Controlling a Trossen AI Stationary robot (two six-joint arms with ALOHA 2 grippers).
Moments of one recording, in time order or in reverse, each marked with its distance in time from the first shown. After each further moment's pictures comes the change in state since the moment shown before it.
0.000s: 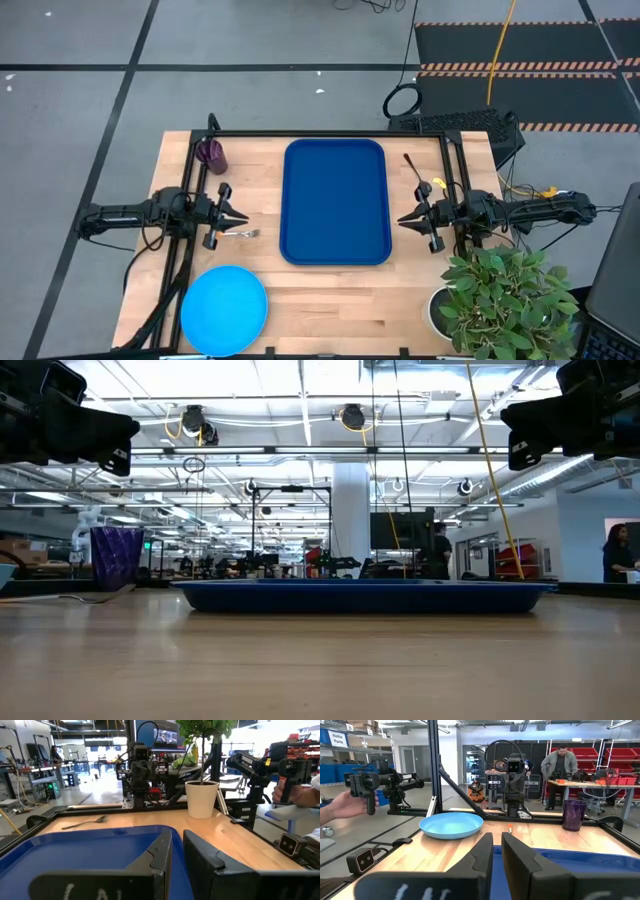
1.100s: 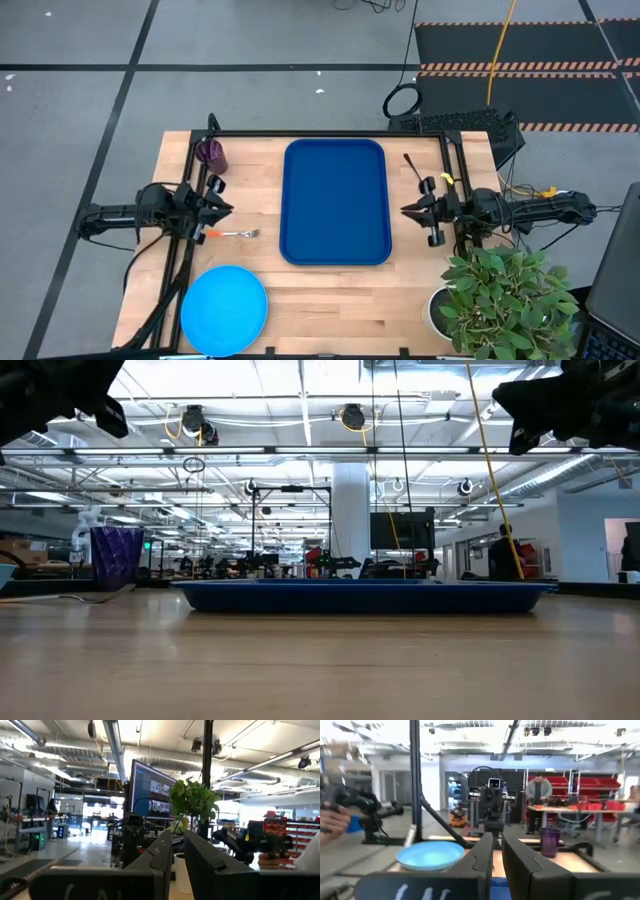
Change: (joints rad) left arm -0.001 0.000 0.000 0.385 -0.003 -0.166; right arm 0.000 0.004 0.000 0.158 0.106 -0.003
